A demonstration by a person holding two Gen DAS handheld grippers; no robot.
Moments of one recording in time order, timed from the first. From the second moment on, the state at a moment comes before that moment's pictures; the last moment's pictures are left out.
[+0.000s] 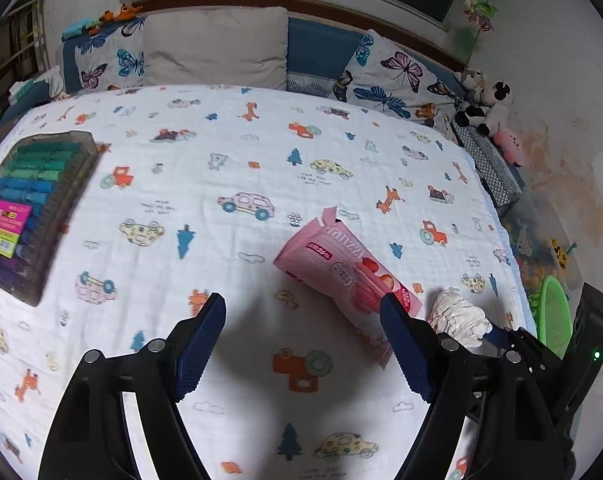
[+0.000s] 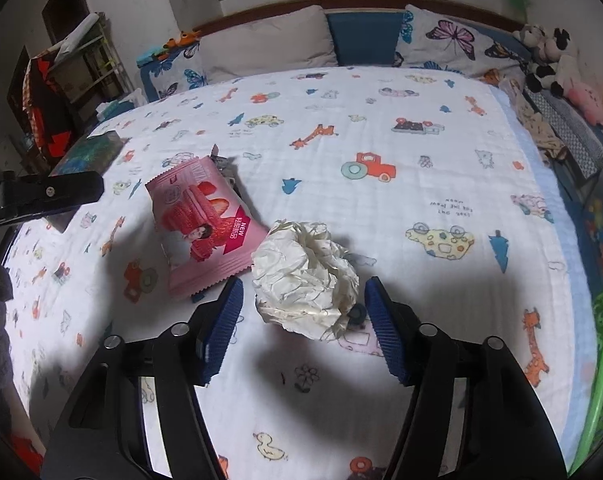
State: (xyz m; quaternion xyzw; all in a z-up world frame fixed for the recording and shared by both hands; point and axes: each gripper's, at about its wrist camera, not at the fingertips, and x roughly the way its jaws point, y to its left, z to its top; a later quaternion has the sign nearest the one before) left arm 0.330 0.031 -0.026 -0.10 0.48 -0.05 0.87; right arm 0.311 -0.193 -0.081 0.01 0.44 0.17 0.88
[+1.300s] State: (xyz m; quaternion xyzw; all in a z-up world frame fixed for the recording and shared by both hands) left arm 0.389 -0.036 -0.082 -0.17 0.53 0.03 0.83; right arm 0.234 -0.316 -0.042 0.04 0.40 0.12 0.91
